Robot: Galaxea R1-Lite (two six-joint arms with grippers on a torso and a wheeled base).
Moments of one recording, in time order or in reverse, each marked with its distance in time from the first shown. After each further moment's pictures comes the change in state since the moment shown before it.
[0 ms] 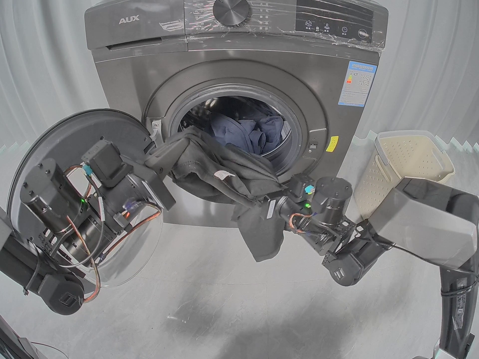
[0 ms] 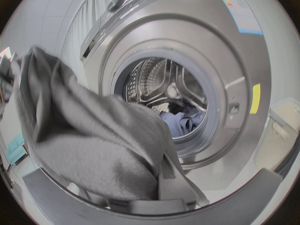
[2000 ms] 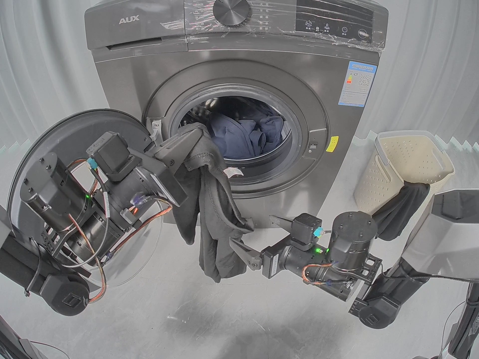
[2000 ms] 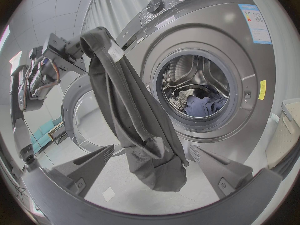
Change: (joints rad) left arm -0.061 0.000 -0.047 0.000 0.014 -0.021; right arm 0.157 -0.224 0.418 -0.049 0.085 0.003
